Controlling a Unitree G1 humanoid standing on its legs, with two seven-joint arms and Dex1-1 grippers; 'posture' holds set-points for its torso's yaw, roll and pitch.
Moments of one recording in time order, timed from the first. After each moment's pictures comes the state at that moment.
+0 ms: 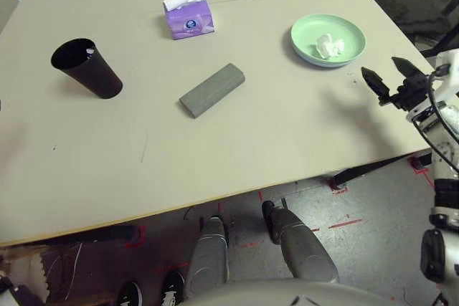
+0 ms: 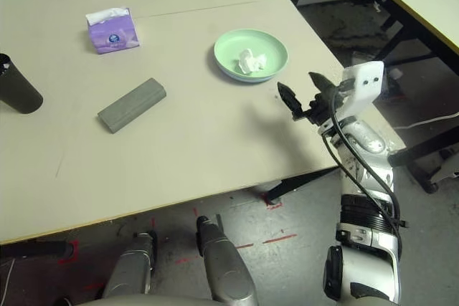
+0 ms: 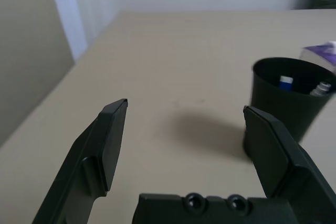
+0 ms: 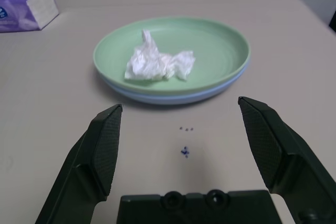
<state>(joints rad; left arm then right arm) -0.06 0.83 0.92 0.43 -0.60 0.07 -0.70 -0.48 -0.54 -0.33 0.34 0.35 0.10 0.71</state>
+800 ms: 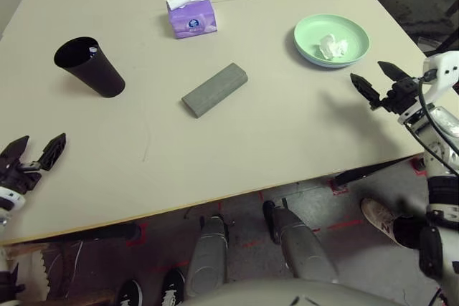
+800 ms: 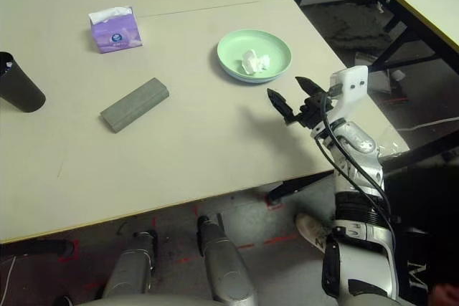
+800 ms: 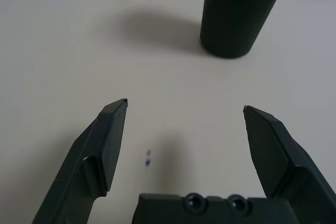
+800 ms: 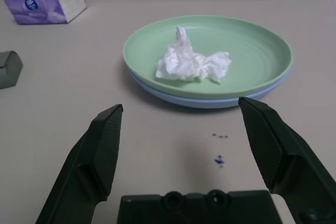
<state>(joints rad) 0.06 0.76 0.77 0.32 -0.56 0.15 -0.71 -0.47 -0.51 -0.27 0.27 0.35 0.10 0.71</state>
